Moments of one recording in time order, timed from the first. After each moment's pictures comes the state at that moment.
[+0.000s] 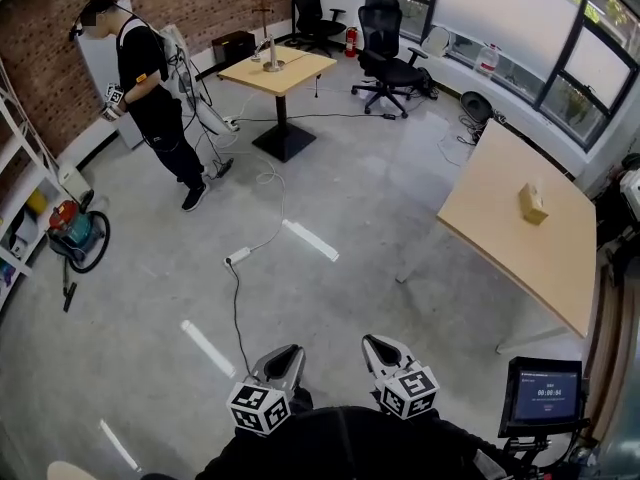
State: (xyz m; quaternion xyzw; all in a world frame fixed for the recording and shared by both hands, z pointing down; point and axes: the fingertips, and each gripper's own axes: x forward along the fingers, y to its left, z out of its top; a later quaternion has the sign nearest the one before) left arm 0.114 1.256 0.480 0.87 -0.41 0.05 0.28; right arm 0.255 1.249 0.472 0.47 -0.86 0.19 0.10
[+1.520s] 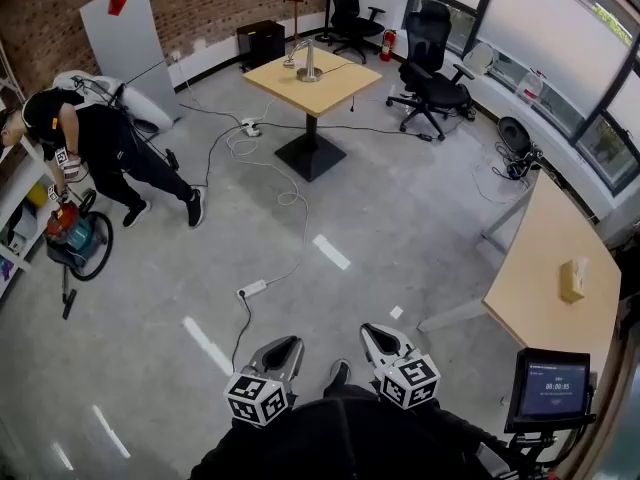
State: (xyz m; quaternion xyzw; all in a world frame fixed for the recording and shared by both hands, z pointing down) left arm 0.015 0.931 0.491 0.84 -0.44 0.04 0.30; right arm 0.150 0.904 0.474 0.42 -0.88 0.19 0.12
